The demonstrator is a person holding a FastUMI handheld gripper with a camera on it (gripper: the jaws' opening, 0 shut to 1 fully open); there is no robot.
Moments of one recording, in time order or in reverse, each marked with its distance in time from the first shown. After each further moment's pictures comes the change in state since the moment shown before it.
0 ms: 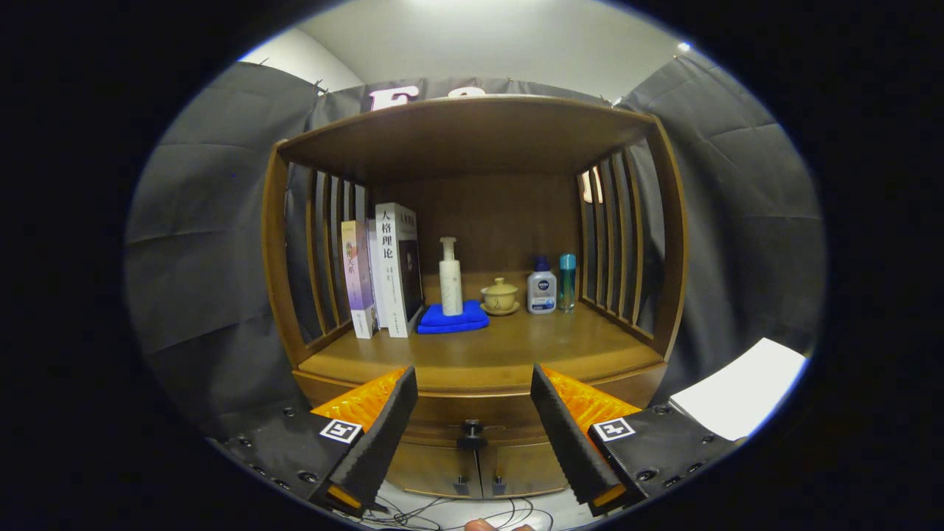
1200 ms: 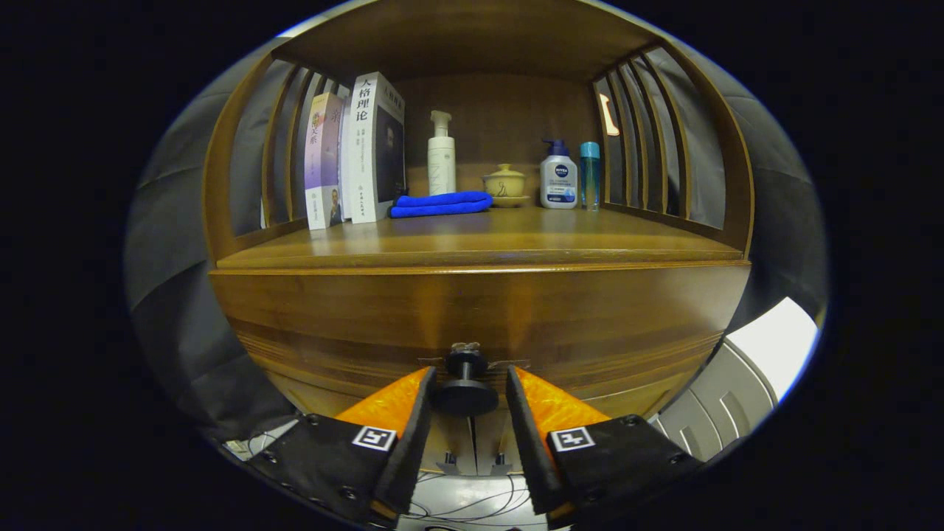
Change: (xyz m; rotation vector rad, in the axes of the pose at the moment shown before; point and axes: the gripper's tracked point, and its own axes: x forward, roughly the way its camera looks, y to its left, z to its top) arm 0.089 0.001 -0.154 -0.022 0.228 -0.007
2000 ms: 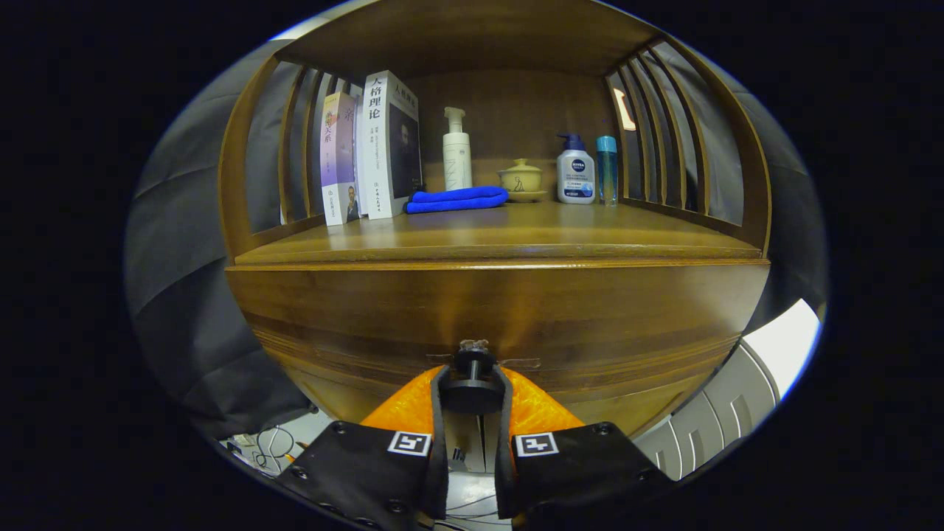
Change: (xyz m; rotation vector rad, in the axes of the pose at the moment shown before) arm -0.003 0.000 -0.003 -0.024 0.016 0.070
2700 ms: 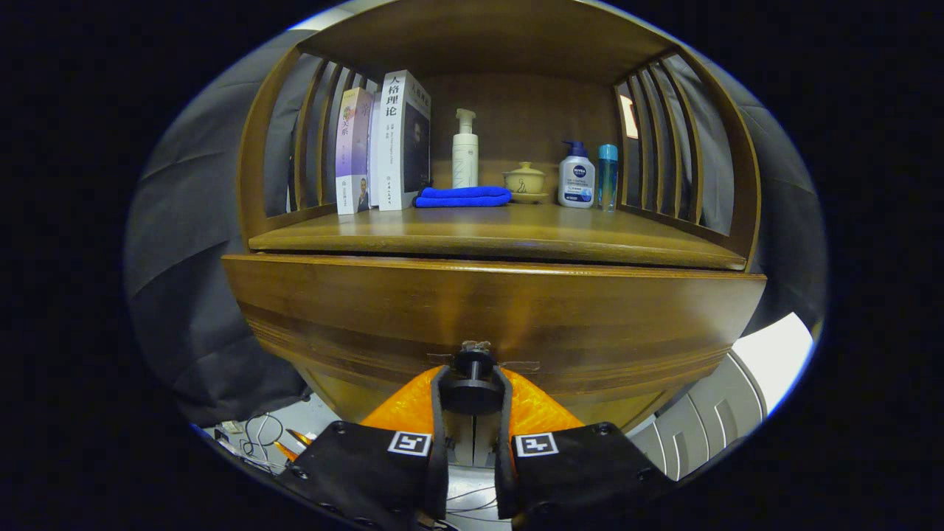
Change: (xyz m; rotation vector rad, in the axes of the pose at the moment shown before) arm -0.025 -0.002 -0.010 -0.045 0.010 -0.004
